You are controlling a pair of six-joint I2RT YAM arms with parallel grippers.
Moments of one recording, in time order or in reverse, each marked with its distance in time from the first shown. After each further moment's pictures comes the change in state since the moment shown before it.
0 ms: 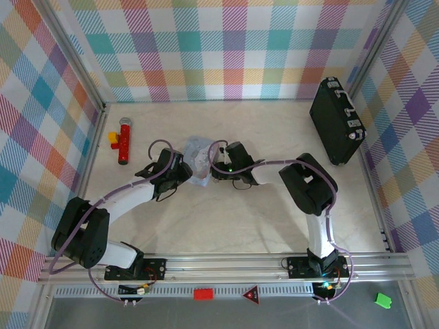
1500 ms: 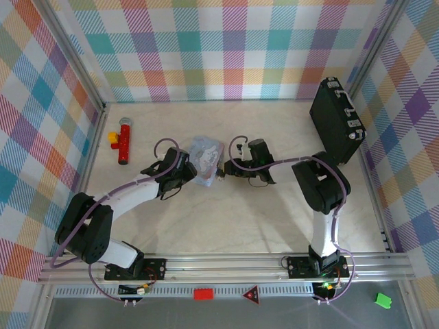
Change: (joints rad) left arm -0.047 0.041 0.044 -0.014 -0.030 -0.003; right arm -0.171 -0.057 -0.136 0.128 -0.261 -0.003
